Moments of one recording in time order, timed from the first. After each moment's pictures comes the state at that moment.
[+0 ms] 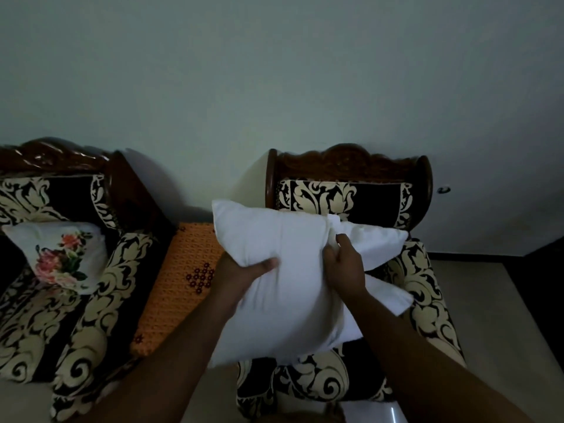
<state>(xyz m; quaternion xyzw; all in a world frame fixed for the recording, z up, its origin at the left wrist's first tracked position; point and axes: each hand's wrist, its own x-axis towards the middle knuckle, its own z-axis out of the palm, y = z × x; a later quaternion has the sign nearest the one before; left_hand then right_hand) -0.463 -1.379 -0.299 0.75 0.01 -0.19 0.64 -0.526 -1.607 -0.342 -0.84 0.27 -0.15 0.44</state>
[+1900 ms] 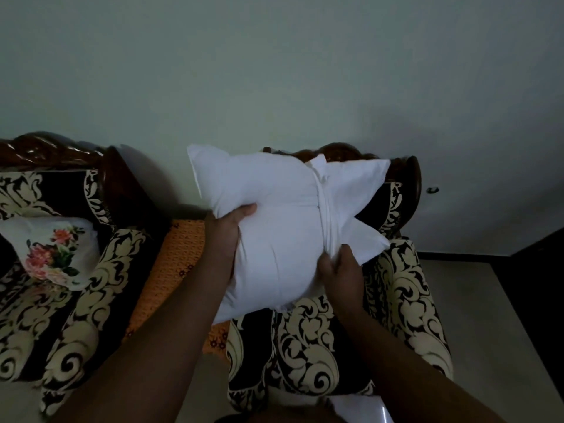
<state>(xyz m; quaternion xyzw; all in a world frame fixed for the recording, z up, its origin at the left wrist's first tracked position) -0.427 -1.411 -0.251 0.60 0.06 -0.09 0.79 -0.572 -1.592 -0.341 -0.82 0.30 -0.22 0.44</state>
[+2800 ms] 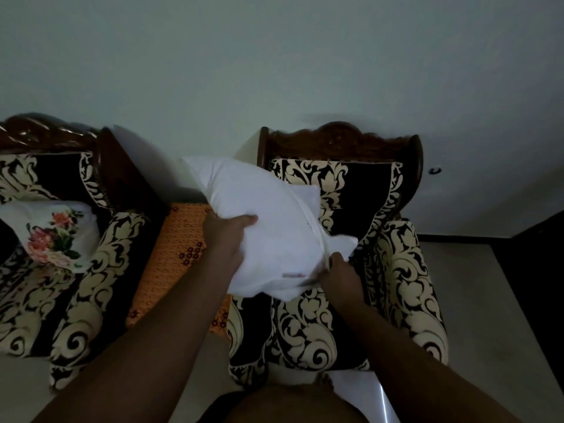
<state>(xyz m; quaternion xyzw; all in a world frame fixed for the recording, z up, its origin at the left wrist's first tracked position) -0.449 -1.415 -0.291 0.64 0.19 -0.09 0.74 -0.595 -1.603 -0.388 -0.89 0.32 0.03 0.33</state>
